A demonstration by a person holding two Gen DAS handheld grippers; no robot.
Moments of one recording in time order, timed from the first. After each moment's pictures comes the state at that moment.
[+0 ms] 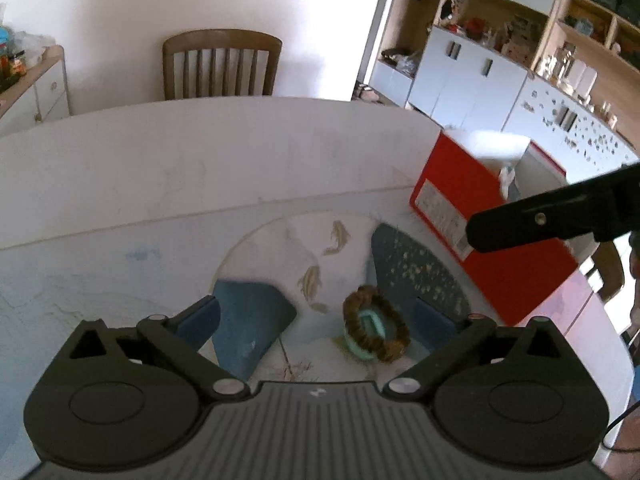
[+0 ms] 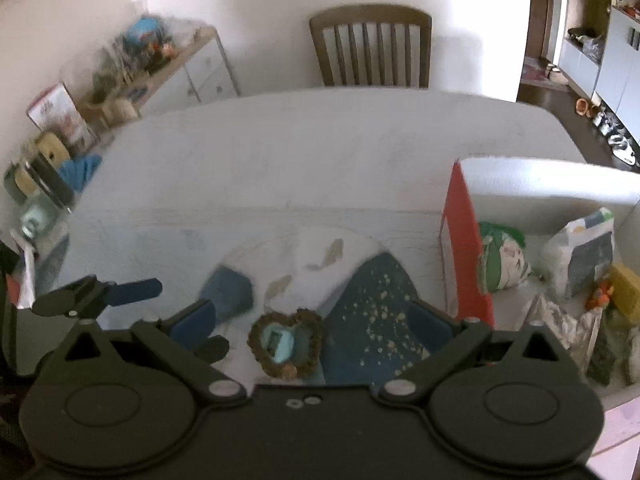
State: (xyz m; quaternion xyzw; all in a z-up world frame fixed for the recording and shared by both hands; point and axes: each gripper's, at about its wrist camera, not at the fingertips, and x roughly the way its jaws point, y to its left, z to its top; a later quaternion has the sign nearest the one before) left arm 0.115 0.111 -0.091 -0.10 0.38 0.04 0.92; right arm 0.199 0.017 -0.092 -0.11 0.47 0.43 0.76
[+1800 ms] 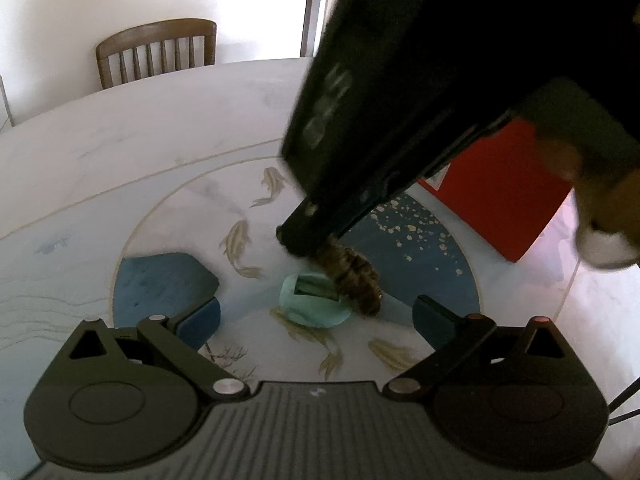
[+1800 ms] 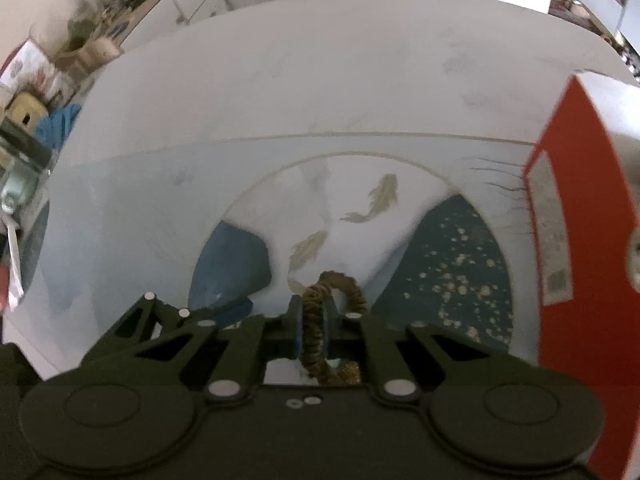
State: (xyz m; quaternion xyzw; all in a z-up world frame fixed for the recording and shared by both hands) left arm 0.123 0.075 -0.158 -0.04 0.40 -0.04 0.92; right arm 0.205 0.085 -0.153 -0.12 0.57 0.42 0.70
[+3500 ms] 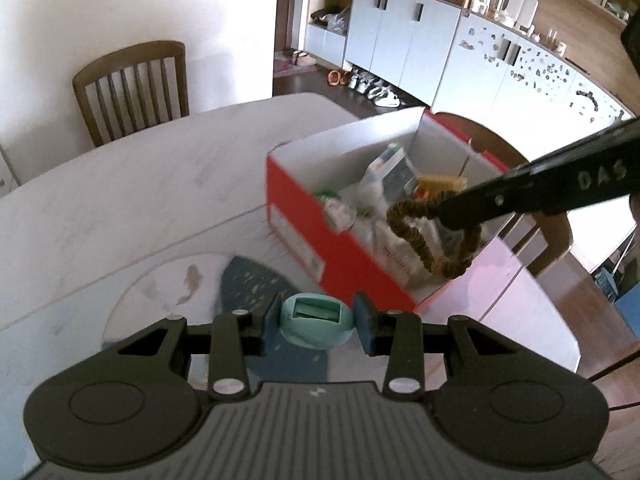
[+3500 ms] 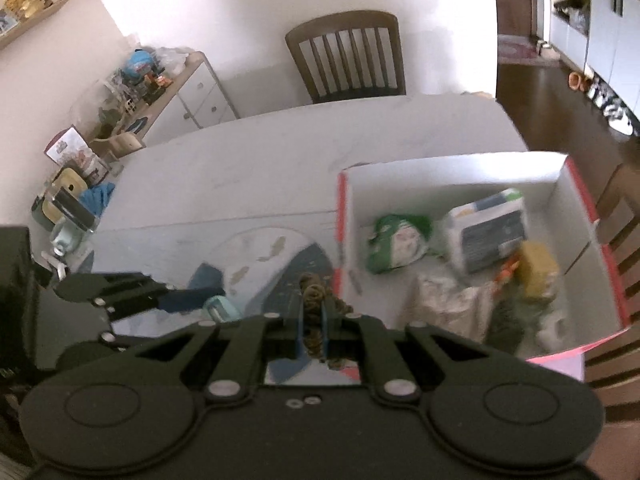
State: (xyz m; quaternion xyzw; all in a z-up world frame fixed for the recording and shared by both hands) left arm 0.160 -0.034 -0.009 -0.02 0.43 -0.05 0.90; right arm 0.260 -0.108 -0.036 -0.06 0.48 0.44 0.75
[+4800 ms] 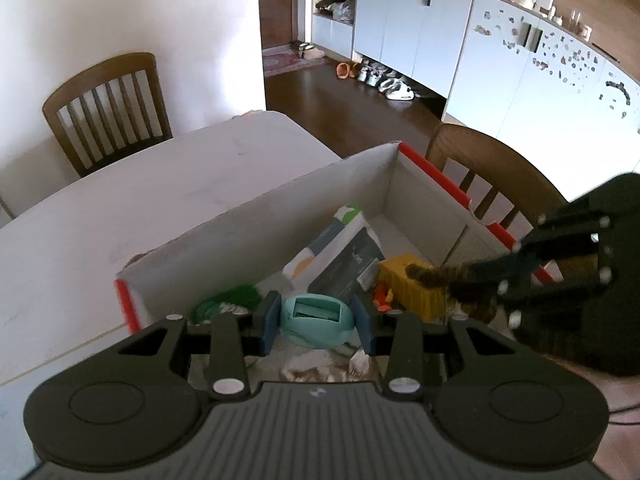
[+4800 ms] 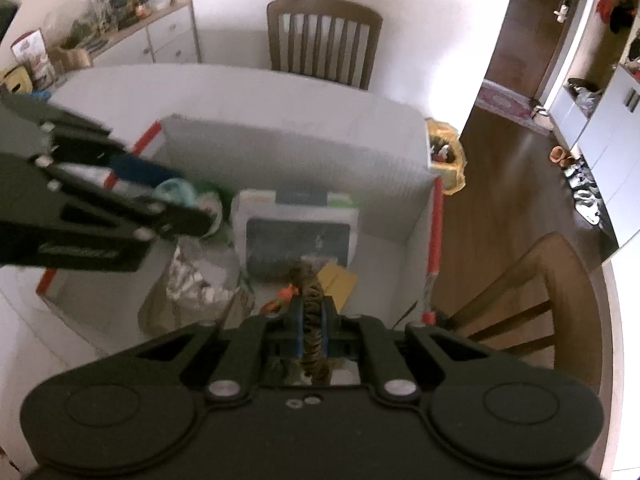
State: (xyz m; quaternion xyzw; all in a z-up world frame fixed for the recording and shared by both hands) left arm 0.319 -0.159 -0.040 0.01 0.45 -0.02 0.89; right arm 0.382 -0.182 -0.110 -0.23 0.42 0.45 0.76
